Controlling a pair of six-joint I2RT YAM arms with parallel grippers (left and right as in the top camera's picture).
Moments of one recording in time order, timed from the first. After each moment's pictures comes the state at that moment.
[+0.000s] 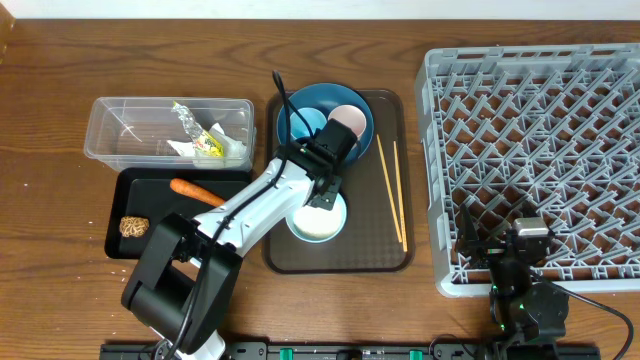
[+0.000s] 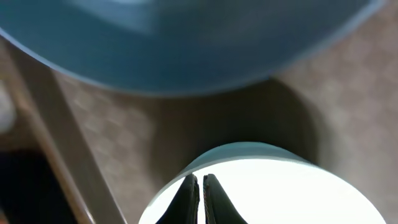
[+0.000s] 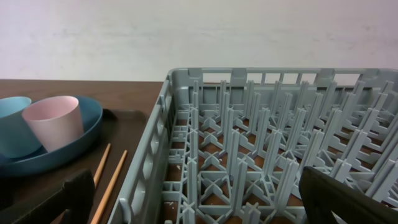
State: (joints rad) left arm -0.60 1.80 1.19 -0.75 -0.17 -0.27; right arm 0.06 0.01 0.01 -0.07 0.00 0.03
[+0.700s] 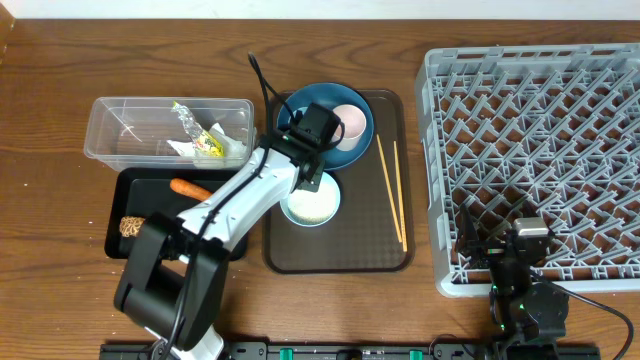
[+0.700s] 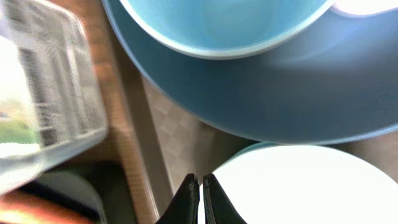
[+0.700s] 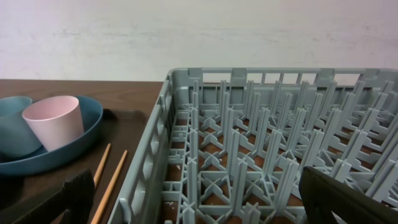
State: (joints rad) left arm -0.52 1.78 1.24 -0.77 -0.26 -0.24; right arm 0.06 0.01 0.01 -0.07 0.00 0.03
